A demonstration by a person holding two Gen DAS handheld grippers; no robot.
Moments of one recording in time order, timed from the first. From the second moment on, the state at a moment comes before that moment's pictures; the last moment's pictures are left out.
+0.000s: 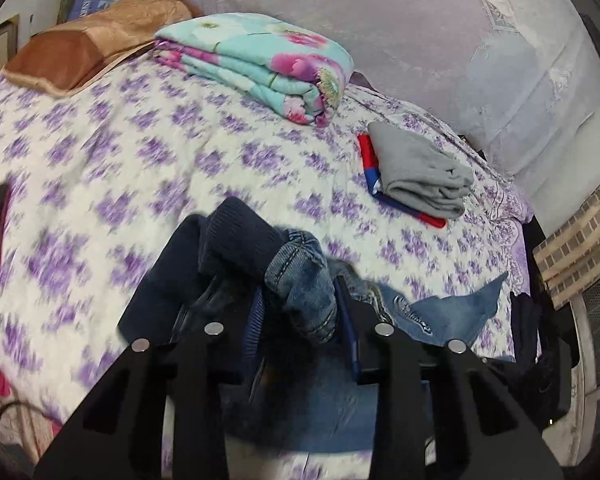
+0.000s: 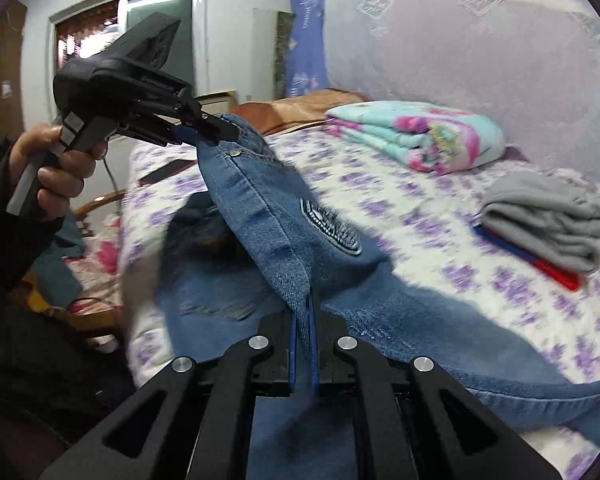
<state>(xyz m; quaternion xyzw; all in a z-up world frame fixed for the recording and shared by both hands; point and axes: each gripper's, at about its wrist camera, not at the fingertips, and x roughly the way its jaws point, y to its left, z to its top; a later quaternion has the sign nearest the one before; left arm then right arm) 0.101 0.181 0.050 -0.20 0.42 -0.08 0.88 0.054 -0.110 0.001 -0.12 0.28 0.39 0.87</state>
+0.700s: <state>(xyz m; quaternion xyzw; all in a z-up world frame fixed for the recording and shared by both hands) 0.050 0.209 -0.003 -0.19 0.43 -0.04 0.88 0.014 -0.082 -0.016 -0.12 0.31 0.46 0.82</state>
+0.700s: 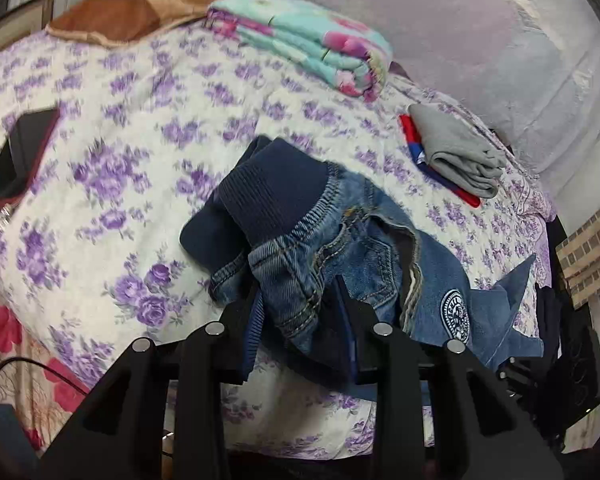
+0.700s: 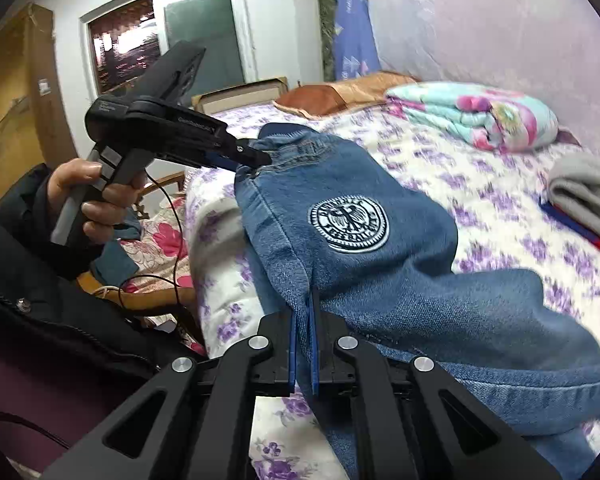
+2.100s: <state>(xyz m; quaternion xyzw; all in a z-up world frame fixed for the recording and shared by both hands) 0.061 0.114 -0.044 -0.10 0.44 -0.17 0.88 -0.070 -0.318 -0.007 0.18 0.22 0.04 0.96</state>
